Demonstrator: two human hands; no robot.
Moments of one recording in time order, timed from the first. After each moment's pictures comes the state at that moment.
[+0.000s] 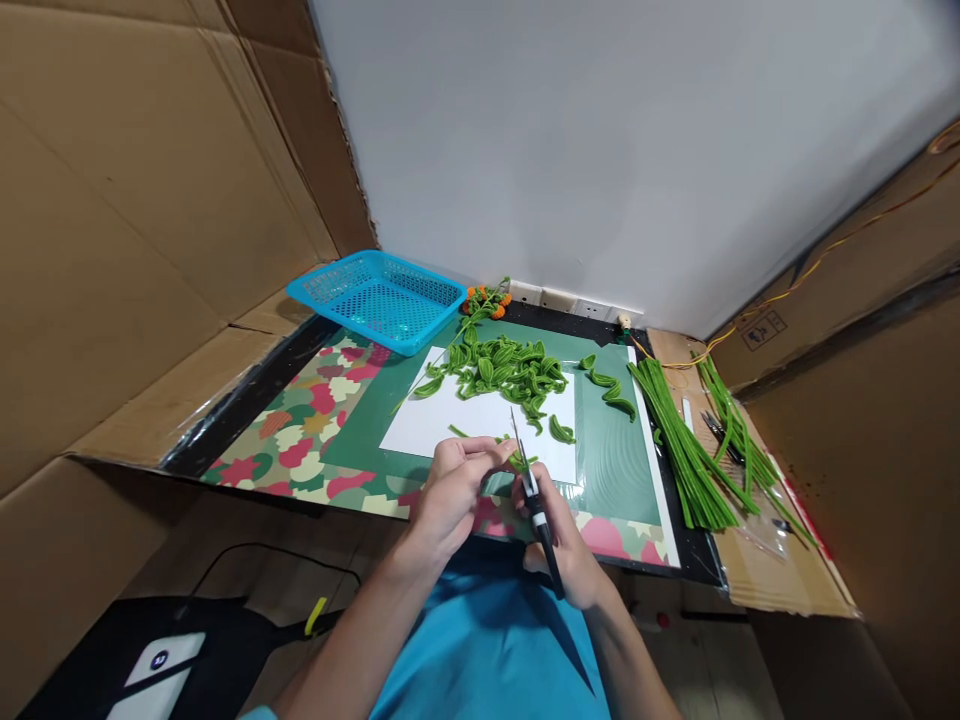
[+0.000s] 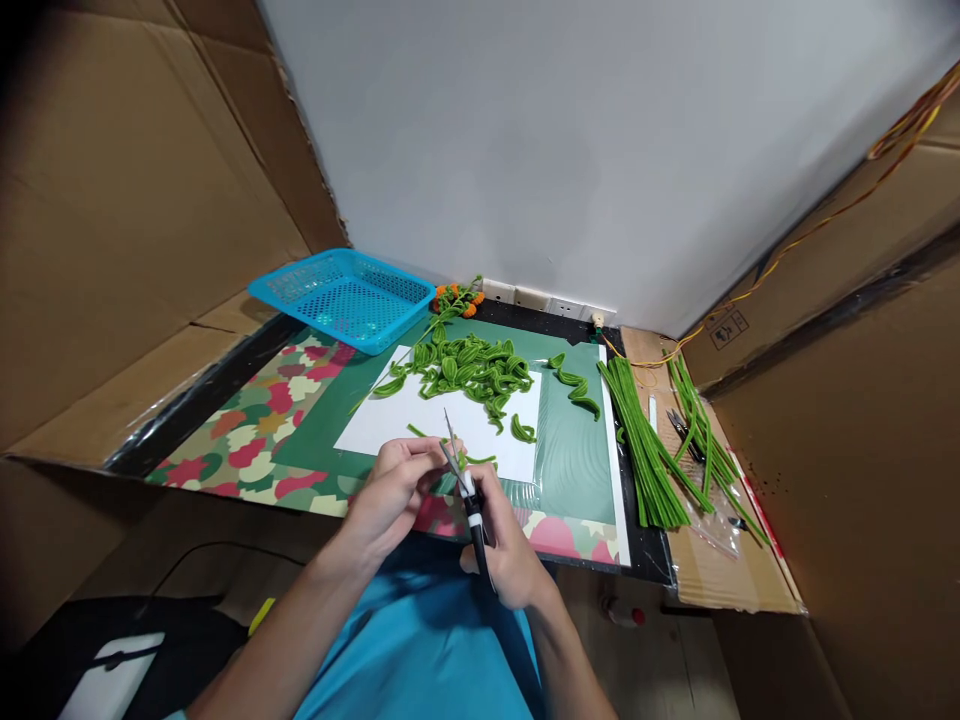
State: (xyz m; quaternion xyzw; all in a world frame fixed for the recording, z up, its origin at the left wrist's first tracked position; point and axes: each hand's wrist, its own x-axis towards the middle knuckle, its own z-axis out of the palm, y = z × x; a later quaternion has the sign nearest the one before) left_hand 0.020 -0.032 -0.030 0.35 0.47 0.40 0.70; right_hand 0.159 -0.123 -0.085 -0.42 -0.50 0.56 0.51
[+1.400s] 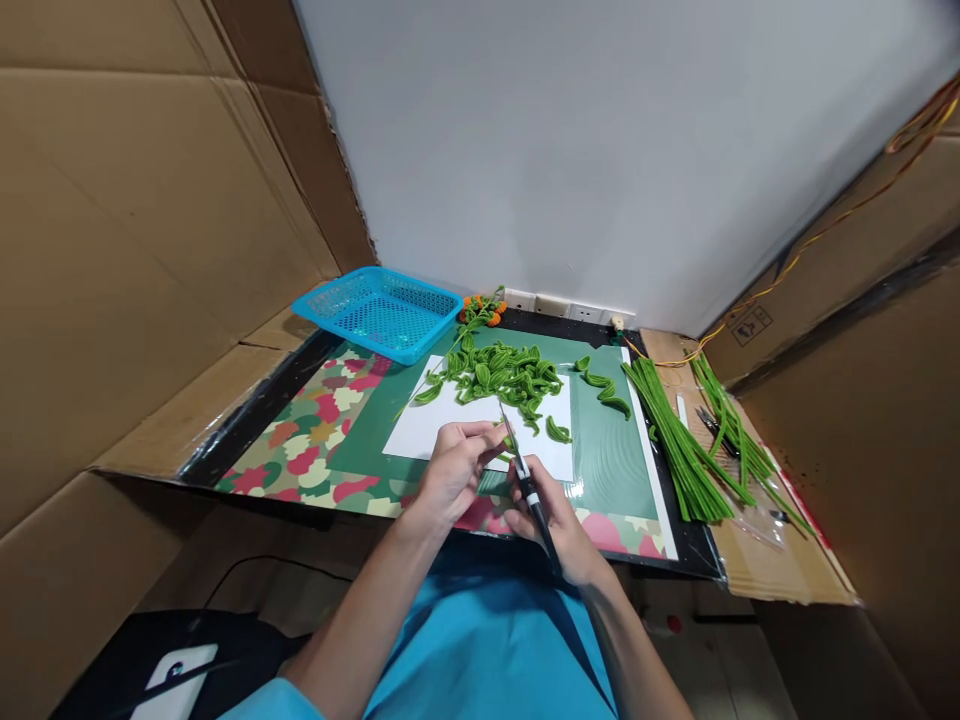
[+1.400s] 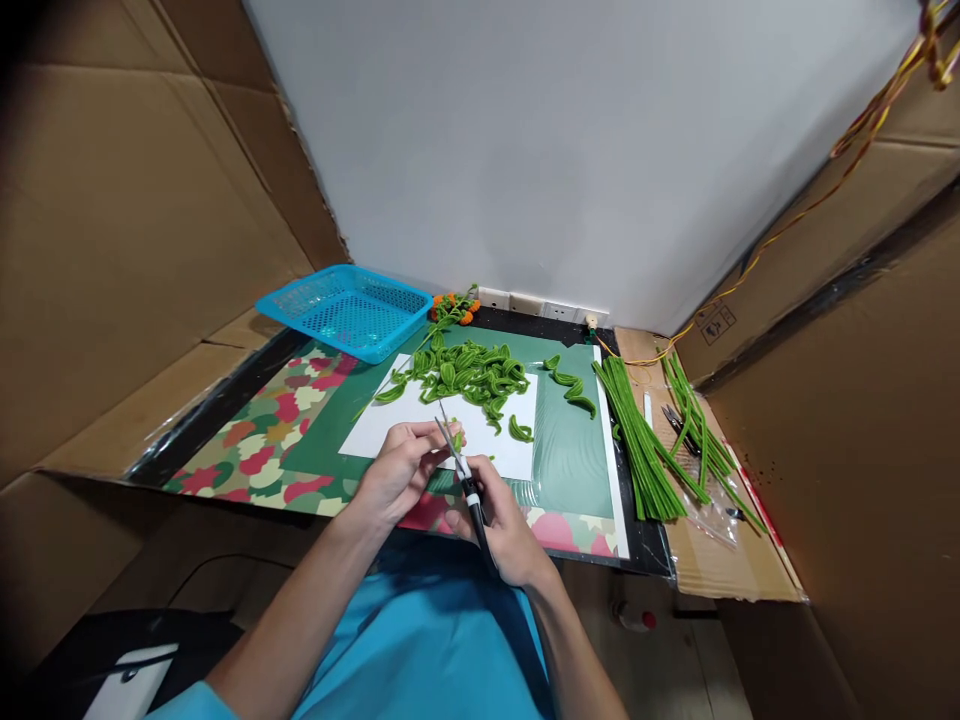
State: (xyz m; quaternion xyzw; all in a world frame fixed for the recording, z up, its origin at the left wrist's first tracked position) left_hand 0.028 -0.007 -0.036 0.35 0.43 0.42 0.71; right_hand 0.156 -0.112 -0.079 -0.40 -0.51 0.55 0.53
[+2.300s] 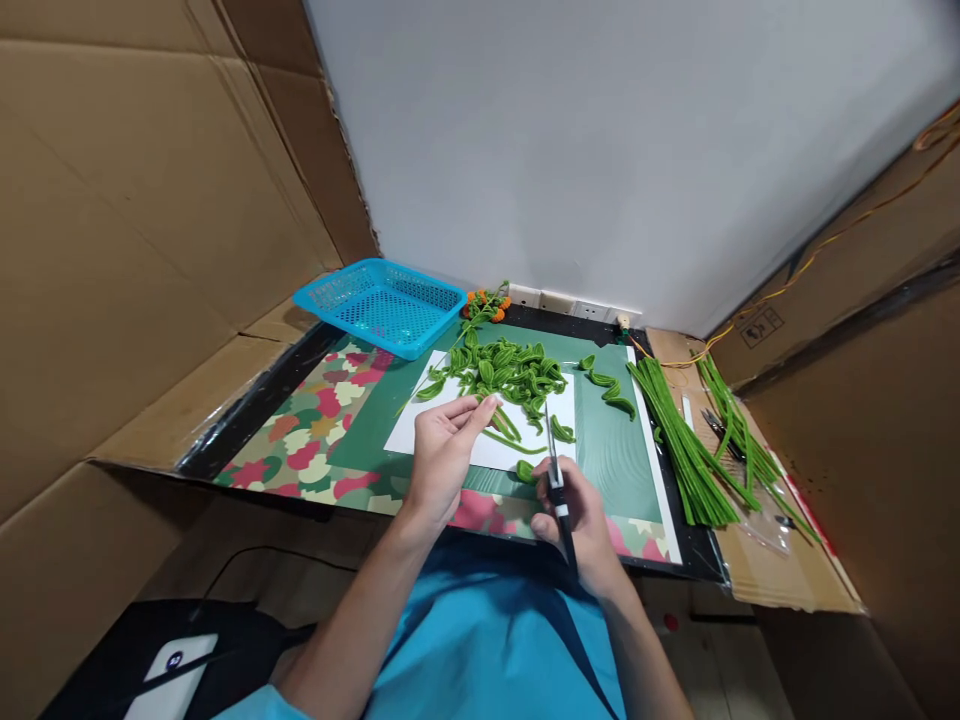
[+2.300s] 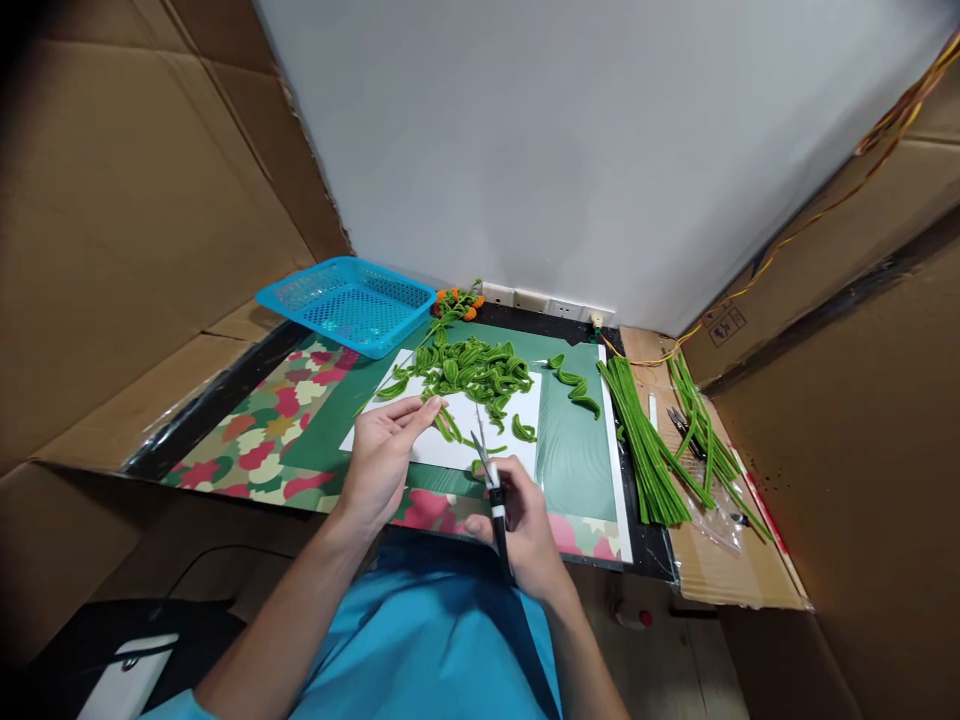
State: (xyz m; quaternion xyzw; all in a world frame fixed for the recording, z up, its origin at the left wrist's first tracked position) left_hand 0.021 -0.007 -0.019 0.41 0.40 0.53 0.63; right_hand 0.169 -0.121 -0.084 -0.48 -0.51 0.44 0.57
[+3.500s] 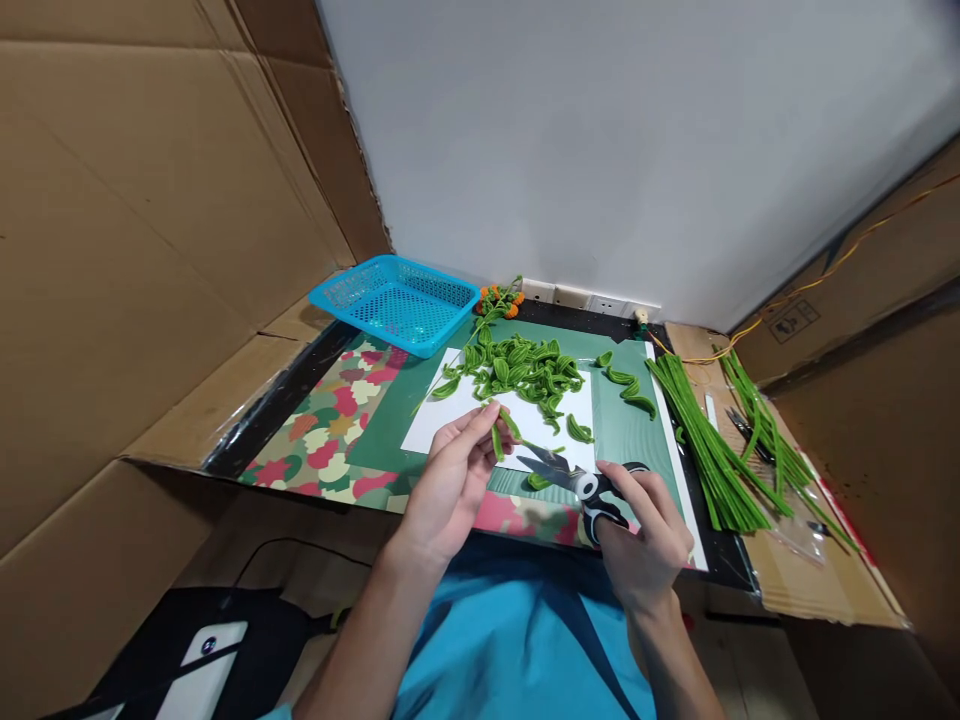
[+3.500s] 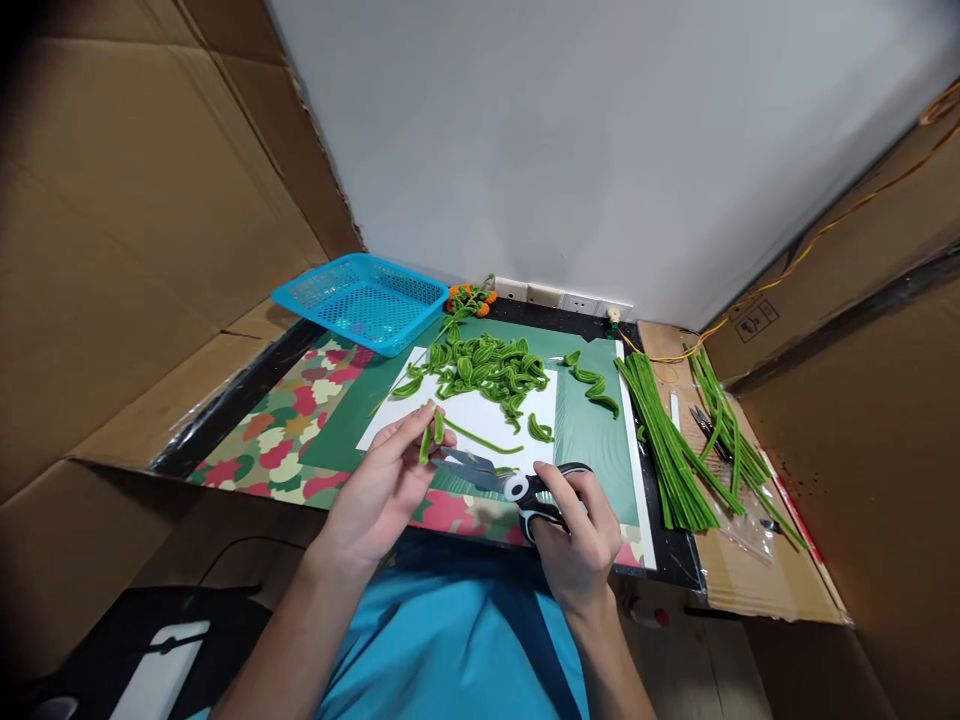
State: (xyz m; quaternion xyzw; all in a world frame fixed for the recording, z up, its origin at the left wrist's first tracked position) left_hand 0.006 -0.022 -0.003 0.26 0.35 0.49 0.76; right_hand 0.182 -0.135 -0.074 -0.60 -0.59 -0.08 0.53
